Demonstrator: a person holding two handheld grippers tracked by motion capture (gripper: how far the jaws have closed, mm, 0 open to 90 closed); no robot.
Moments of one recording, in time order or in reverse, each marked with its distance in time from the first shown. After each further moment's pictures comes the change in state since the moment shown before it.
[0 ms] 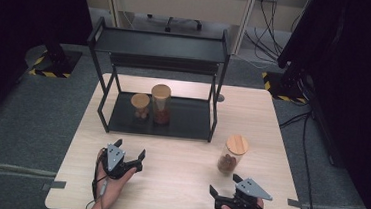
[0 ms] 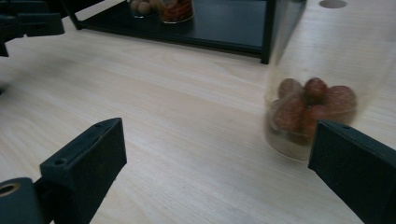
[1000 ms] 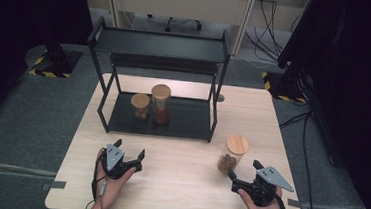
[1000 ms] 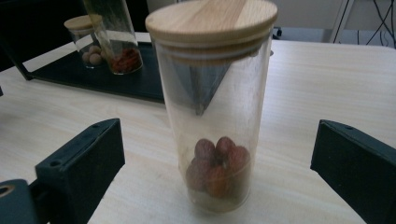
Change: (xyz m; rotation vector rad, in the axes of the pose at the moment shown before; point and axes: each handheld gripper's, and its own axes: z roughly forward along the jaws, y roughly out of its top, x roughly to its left) left arm 0.001 0.000 0.000 -0.004 -0.003 -0.013; right arm -0.039 0.037 -0.013 -0.124 -0.126 0.022
